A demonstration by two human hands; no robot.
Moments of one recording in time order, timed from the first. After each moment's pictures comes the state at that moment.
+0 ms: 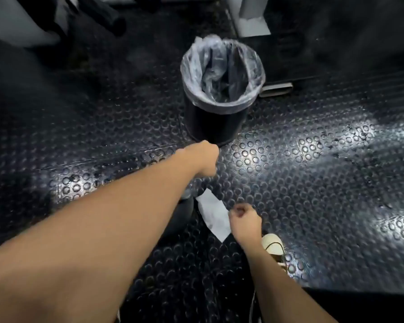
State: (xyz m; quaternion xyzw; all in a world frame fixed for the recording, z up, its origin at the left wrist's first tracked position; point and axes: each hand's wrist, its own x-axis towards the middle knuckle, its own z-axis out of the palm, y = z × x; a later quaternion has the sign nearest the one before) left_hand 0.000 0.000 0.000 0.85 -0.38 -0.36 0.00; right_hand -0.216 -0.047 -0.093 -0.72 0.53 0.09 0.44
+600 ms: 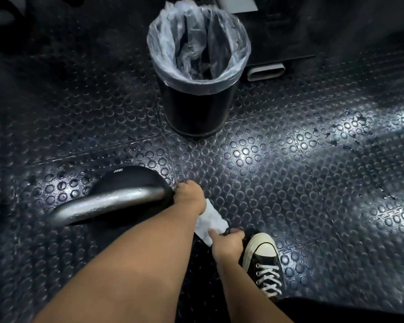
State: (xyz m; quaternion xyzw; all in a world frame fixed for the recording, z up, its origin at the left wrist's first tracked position) left_hand -0.095 -0.008 -0.161 0.88 -0.17 -0.43 -0.09; right_hand -0.246 -0.016 -0.182 -0.53 0.70 0.08 0.48
